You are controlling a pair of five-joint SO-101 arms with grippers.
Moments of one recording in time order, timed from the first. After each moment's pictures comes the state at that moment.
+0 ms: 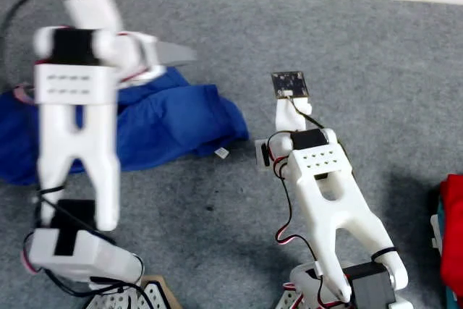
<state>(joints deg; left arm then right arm) -8.5 1.4 -27.1 100.1 21.2 -19.5 -19.7 40.7 55.5 -5.4</state>
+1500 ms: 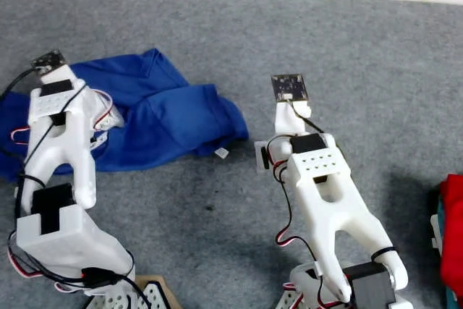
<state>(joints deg) -21.5 10.0 14.1 63.1 21.3 -19.5 -19.7 43.7 50.8 -5.4</state>
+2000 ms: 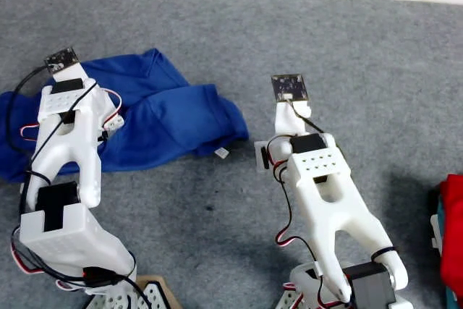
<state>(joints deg) -19.5 10.6 14.1 62.7 21.3 -19.5 -19.7 43.7 50.8 -5.4</state>
